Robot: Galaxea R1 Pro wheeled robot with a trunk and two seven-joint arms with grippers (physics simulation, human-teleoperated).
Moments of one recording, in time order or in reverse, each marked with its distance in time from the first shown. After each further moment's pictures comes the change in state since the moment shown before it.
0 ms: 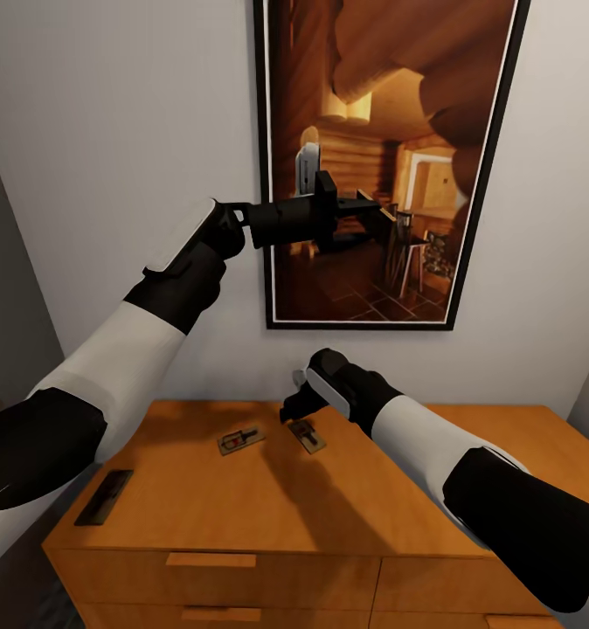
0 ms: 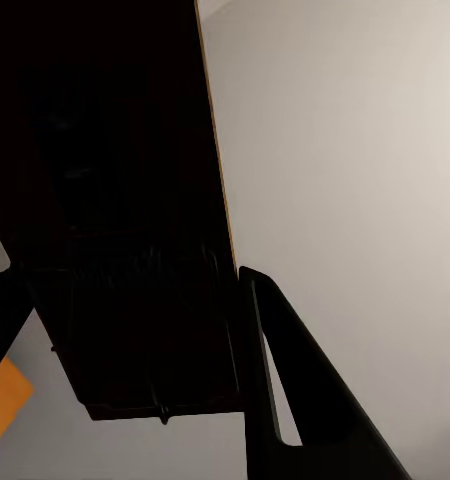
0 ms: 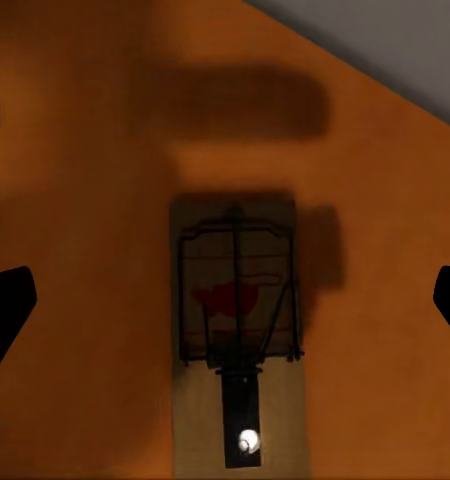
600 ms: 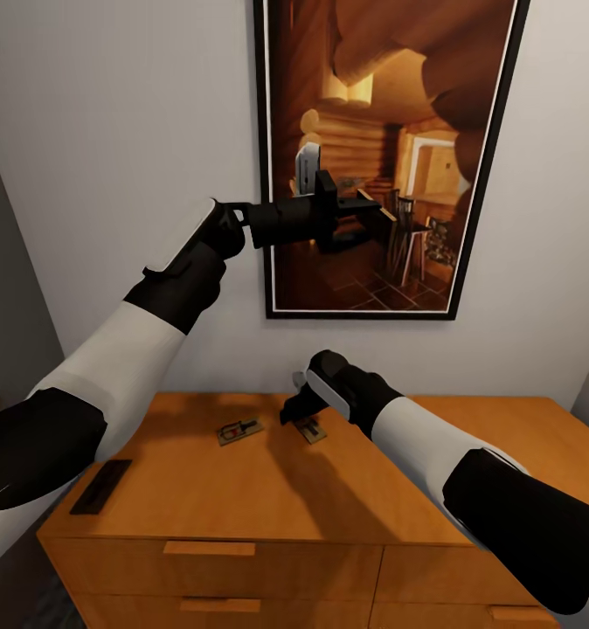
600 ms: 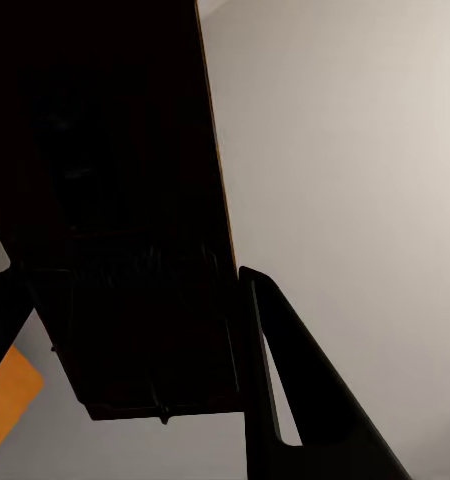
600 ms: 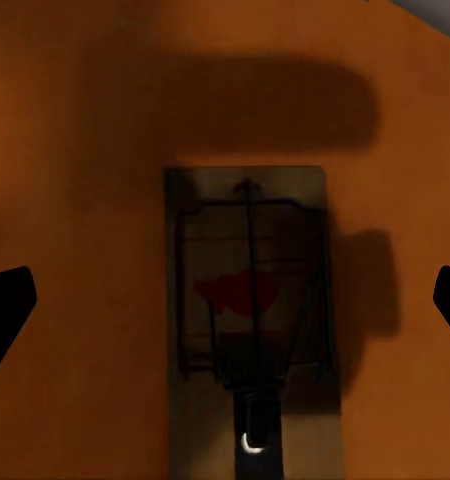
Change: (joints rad) left arm 0.000 0.000 0.000 -0.001 0.000 0.000 0.000; right arm 0.006 0.000 0.000 0.002 0.000 0.000 0.000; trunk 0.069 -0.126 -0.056
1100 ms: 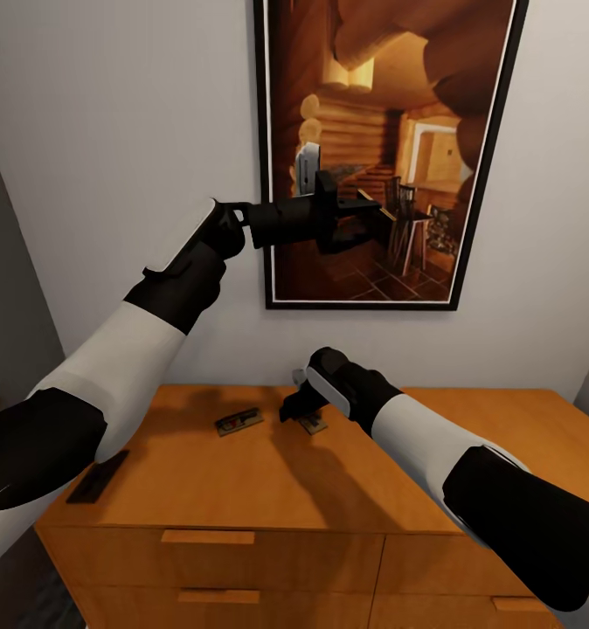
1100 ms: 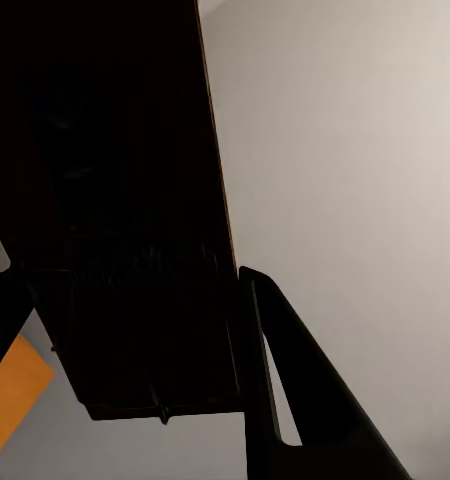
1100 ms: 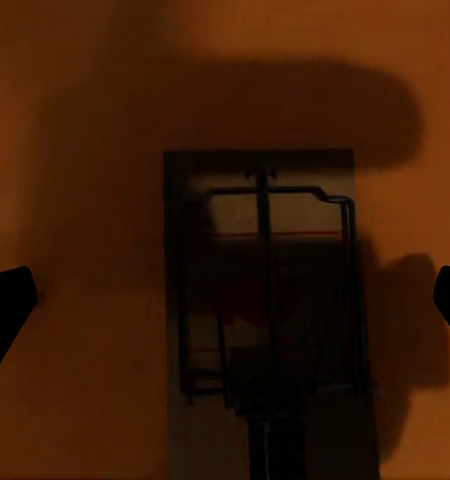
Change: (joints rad) left arm 0.000 0.000 0.000 0.001 0.000 0.000 0.000; right arm -0.010 0.000 -0.002 0.000 -0.010 0.000 -0.001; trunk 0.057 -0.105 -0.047
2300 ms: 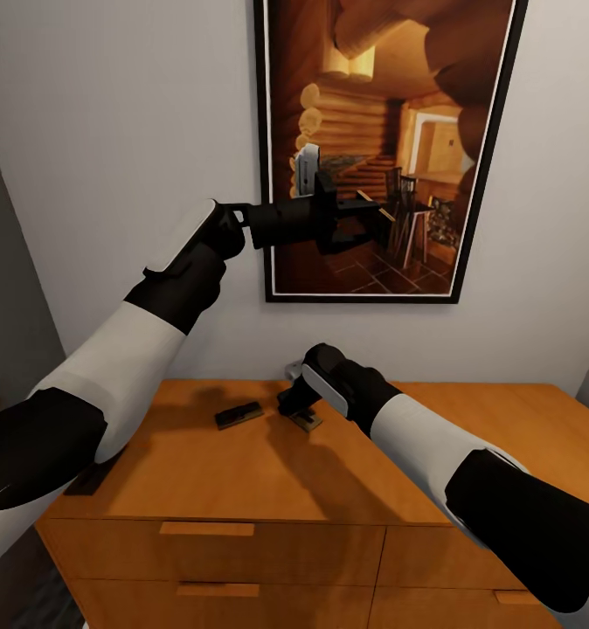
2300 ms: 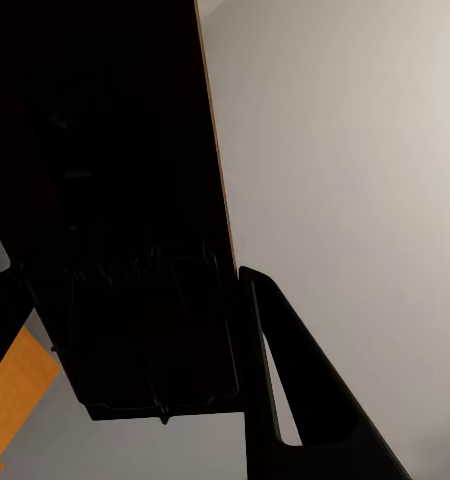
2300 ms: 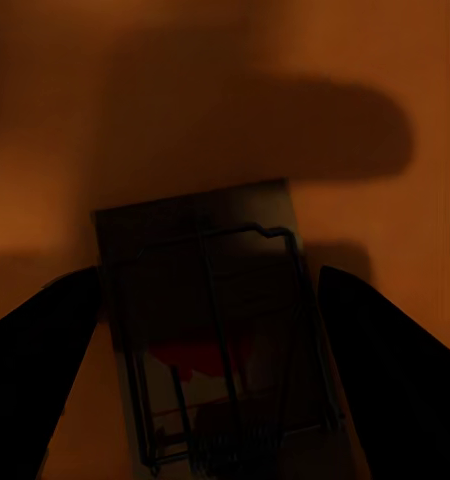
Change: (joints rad) left arm 0.000 0.000 0.001 0.007 0.002 0.000 0.000; right arm 0.006 0.000 -0.007 -0.071 0.024 0.007 0.004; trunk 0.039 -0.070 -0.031
